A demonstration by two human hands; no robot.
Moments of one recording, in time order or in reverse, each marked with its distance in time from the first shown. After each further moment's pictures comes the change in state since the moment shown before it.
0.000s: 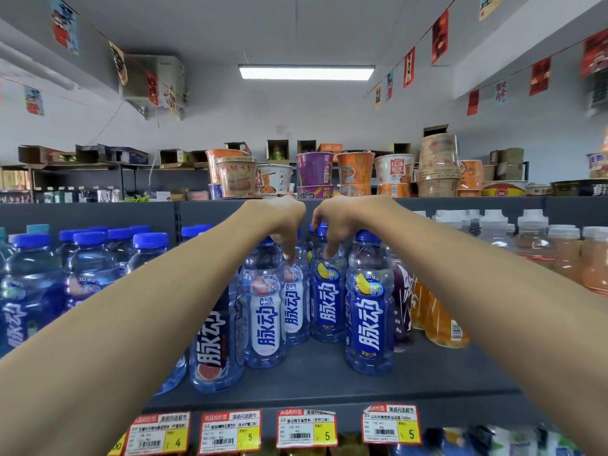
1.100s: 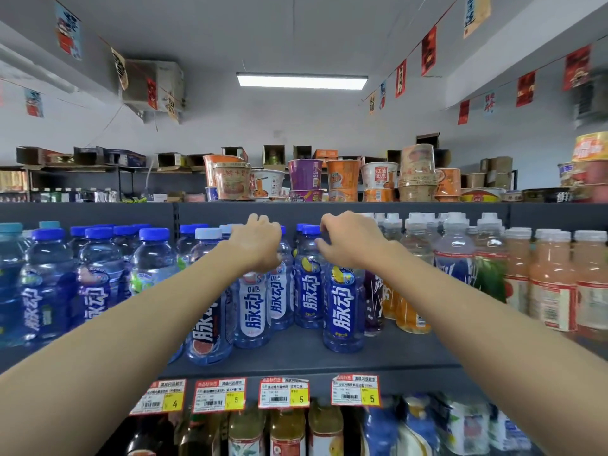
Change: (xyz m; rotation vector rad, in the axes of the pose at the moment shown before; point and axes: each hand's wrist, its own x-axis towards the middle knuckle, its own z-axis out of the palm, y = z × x) left_hand -0.073 0.024 0.038 -0.026 0.275 -0.125; right_hand -0.085 0.005 0.046 -0.056 0.510 0.031
